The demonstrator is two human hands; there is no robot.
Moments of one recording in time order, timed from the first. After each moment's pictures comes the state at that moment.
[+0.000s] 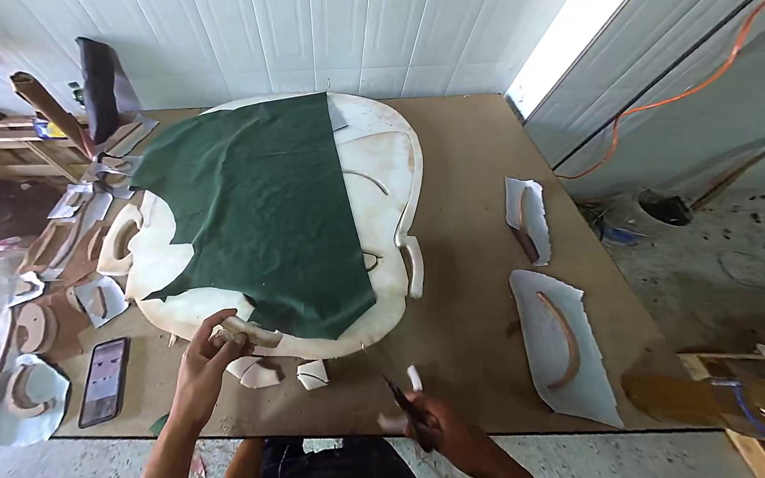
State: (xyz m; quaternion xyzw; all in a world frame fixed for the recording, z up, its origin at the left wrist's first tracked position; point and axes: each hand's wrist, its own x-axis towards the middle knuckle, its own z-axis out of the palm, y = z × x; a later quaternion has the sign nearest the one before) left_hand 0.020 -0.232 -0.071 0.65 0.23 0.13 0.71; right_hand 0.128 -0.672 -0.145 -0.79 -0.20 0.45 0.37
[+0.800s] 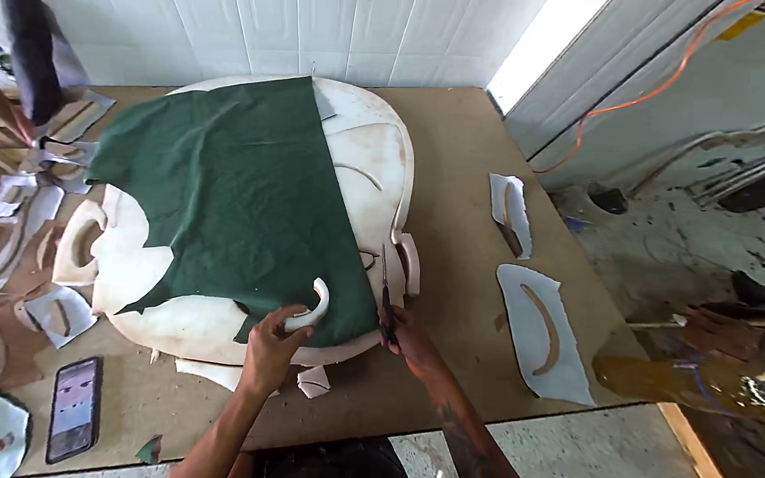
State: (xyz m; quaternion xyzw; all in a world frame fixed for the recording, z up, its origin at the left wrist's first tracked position) left_hand 0.102 -0.268 -0.110 0.78 0.18 0.04 0.59; right_hand 0.219 -0.546 -0.149 -0.69 0.06 0.34 0.63
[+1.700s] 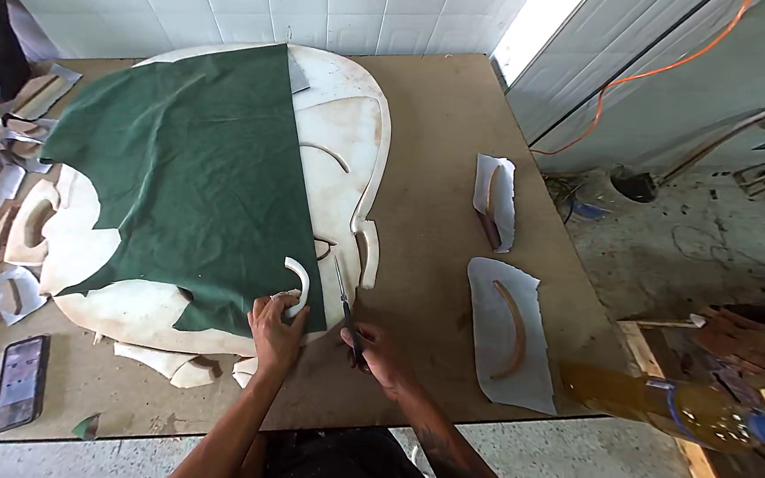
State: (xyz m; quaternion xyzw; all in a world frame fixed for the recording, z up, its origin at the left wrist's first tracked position) left_hand 0.162 -0.413 -0.188 0.90 0.25 0.19 0.31; right_hand 0.223 -0.627 -0.153 -0.63 0.05 0.44 0.63
